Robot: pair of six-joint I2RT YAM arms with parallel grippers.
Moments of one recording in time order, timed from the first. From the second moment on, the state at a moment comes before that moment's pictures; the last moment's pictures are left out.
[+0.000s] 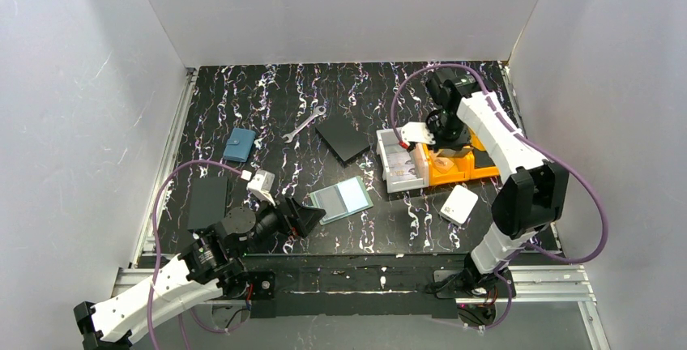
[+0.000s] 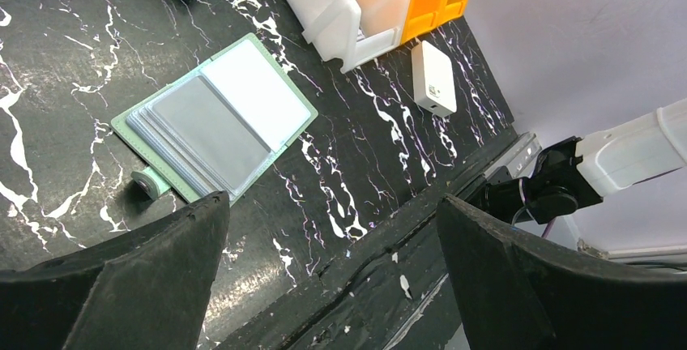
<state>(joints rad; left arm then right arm) -0.98 0.32 0.32 -0.25 -0.21 -0.72 0.35 1.68 1.61 -1.45 0.07 -1.42</state>
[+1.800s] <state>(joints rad) -0.98 0.34 0.29 -0.24 -0.21 -0.73 0.37 1.91 1.49 -1.26 0.17 -1.41</state>
